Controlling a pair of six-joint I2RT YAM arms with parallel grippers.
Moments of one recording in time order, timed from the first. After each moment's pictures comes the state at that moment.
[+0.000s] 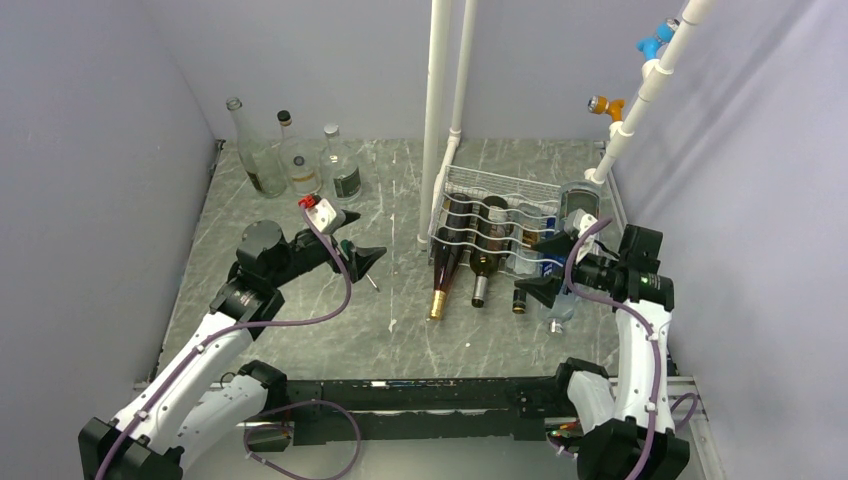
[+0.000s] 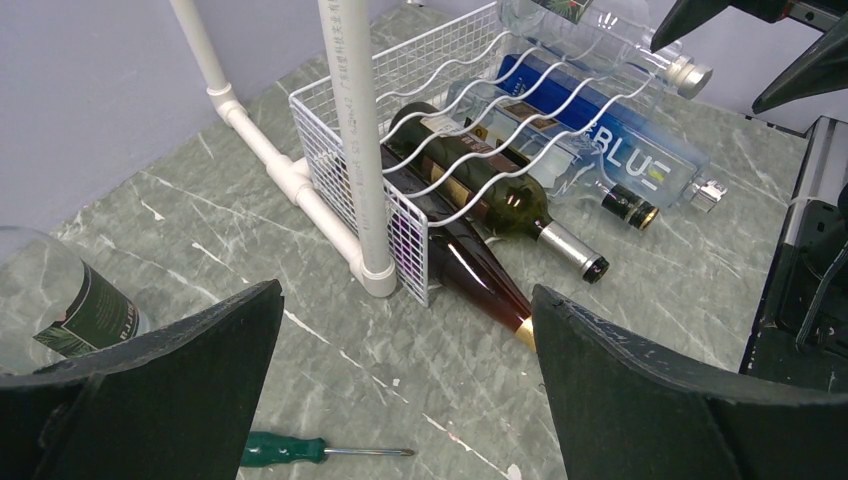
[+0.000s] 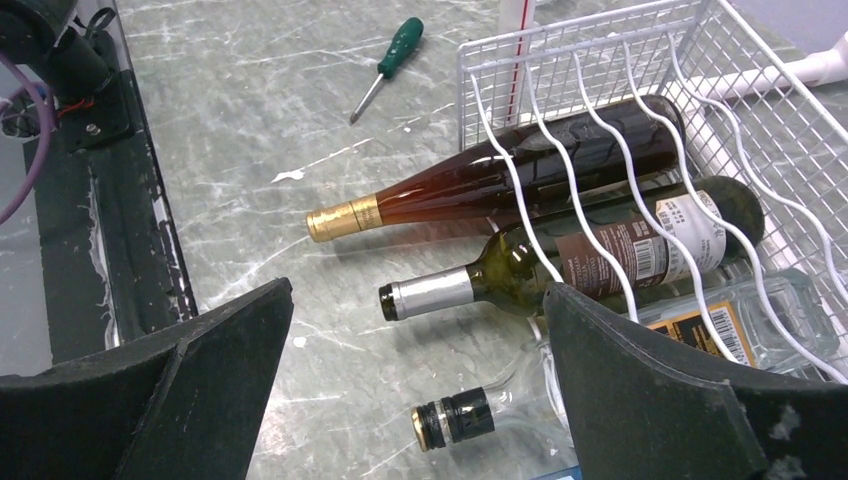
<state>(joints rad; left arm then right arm) -0.44 0.81 0.68 0.08 0.49 0.04 -0.31 0.85 0.79 -0.83 -1.31 -0.83</state>
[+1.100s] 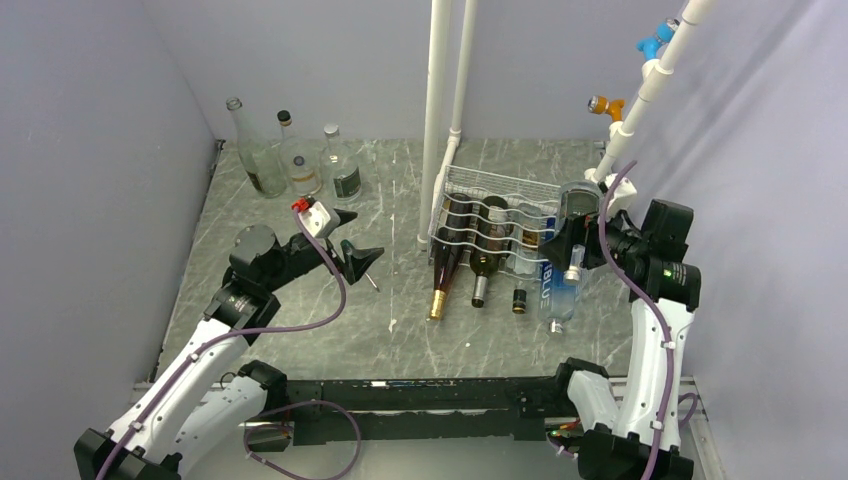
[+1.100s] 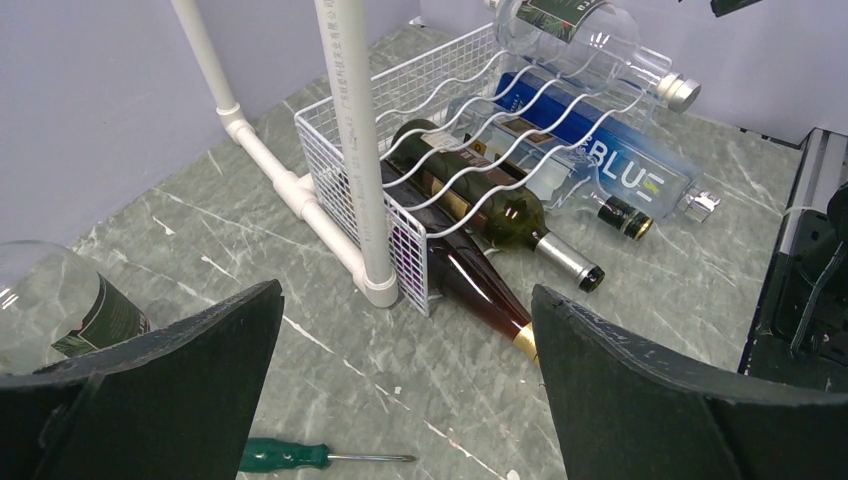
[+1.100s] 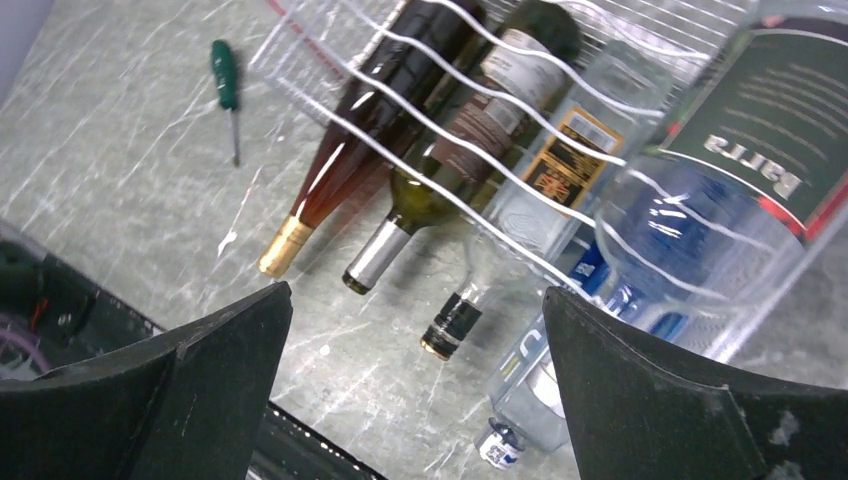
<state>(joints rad) -0.45 0.76 0.68 0.08 0.49 0.04 -0.32 0.87 1.10 -0.93 -0.81 -0.24</state>
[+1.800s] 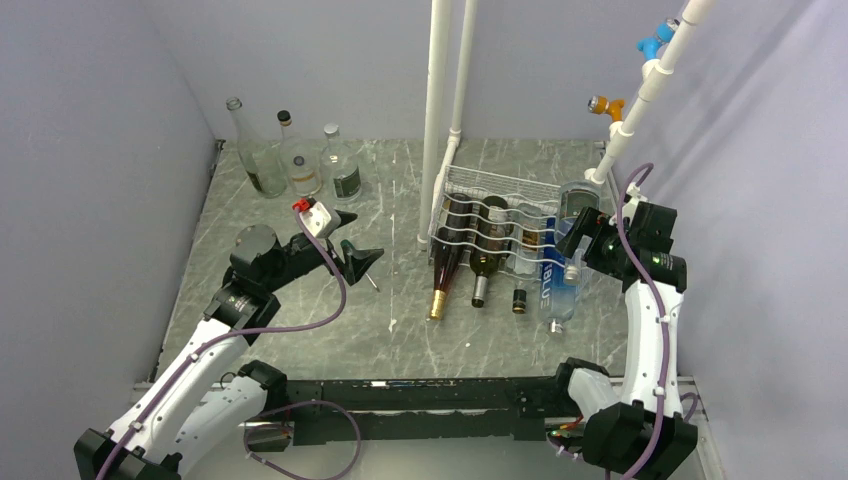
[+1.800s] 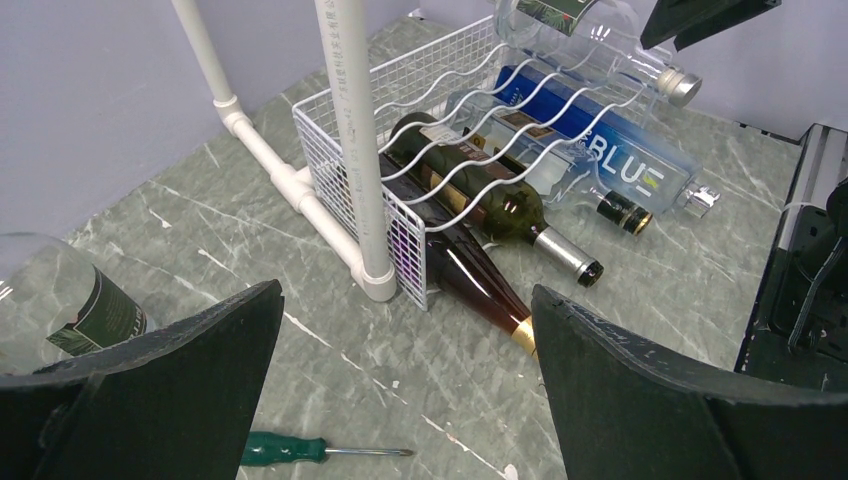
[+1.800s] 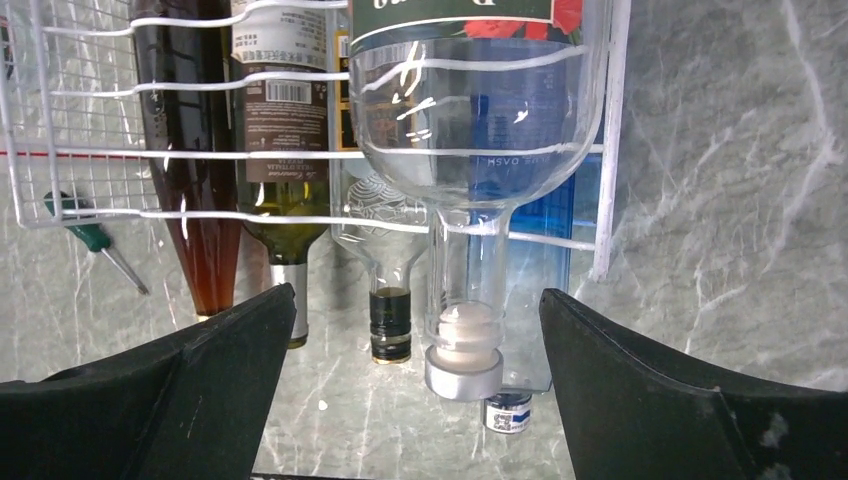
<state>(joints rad) -0.45 0.76 0.68 0.06 0.49 0.04 -0.32 0.94 0.98 -0.84 -0.34 0.18</state>
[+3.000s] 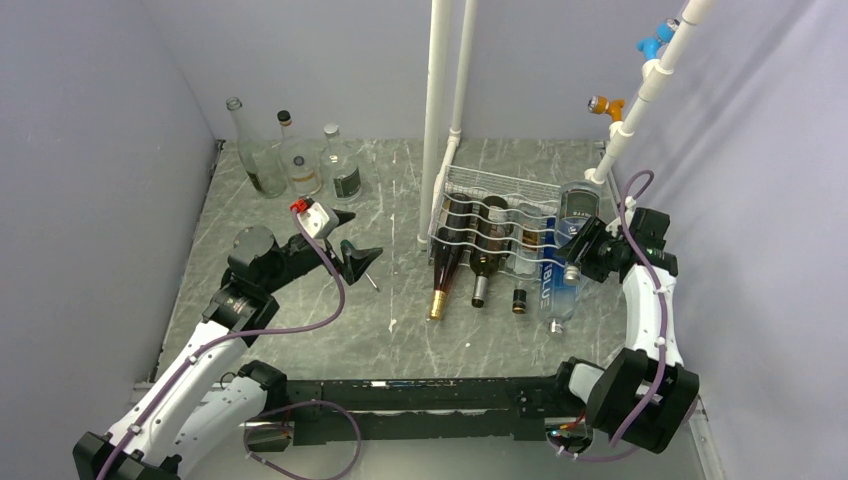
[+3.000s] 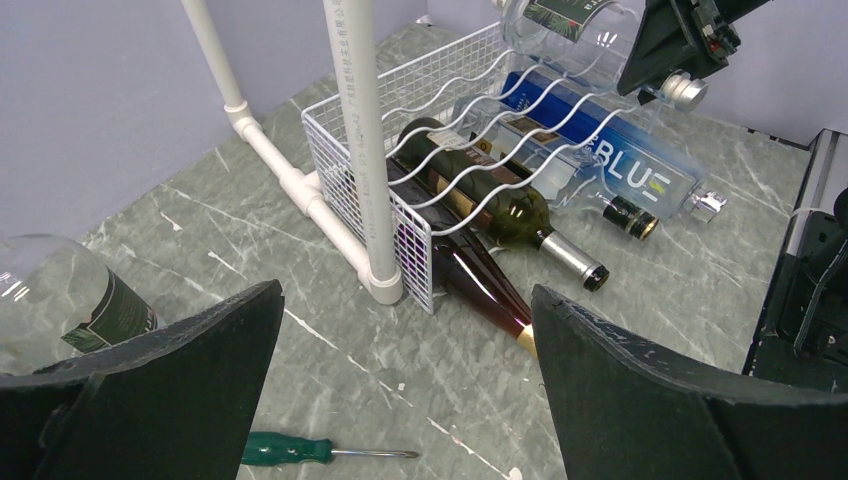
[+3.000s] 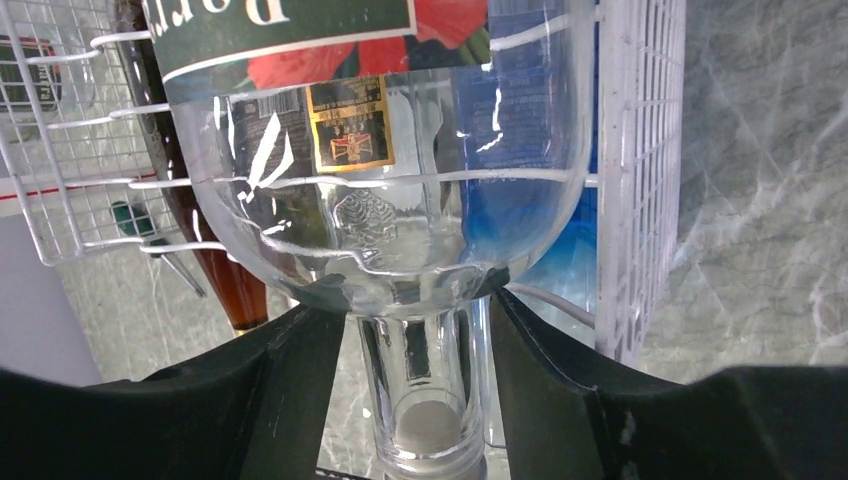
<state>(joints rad) -0.45 0.75 0.68 0.06 0.47 0.04 -0.40 1.11 0.84 -0.68 -0.49 0.28</state>
